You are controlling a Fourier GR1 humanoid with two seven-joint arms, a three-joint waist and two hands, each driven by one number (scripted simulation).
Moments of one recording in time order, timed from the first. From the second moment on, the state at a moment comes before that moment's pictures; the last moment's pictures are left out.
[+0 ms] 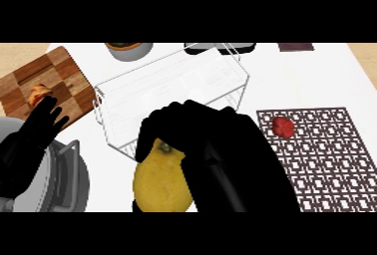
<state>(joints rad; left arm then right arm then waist) 0.02 0.61 -0.16 -1.80 0.48 0.31 0.26 -0.77 0.00 0.54 -2.07 0.65 0.17 0.98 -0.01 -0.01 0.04</state>
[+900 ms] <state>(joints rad) -0.01 0.62 -0.18 -1.80 0.48 0.31 0.26 -1.15 -0.05 0.25 -1.66 0.48 0.28 0.89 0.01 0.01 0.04</state>
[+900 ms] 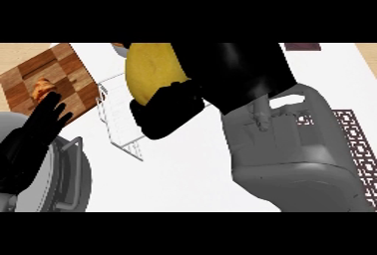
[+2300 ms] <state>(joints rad) -0.03 0.63 -0.19 -1.78 0.50 0.31 0.24 -1.30 -0.08 0.15 -1.18 0.53 0.16 0.52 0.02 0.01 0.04</state>
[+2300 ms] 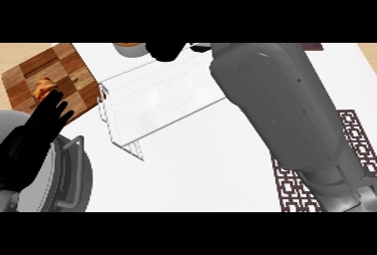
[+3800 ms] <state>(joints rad) -0.01 0.64 -0.19 -1.78 0.51 0.32 0.23 -1.37 -0.19 -0.35 -1.04 0.30 -0.24 0.54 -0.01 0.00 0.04</state>
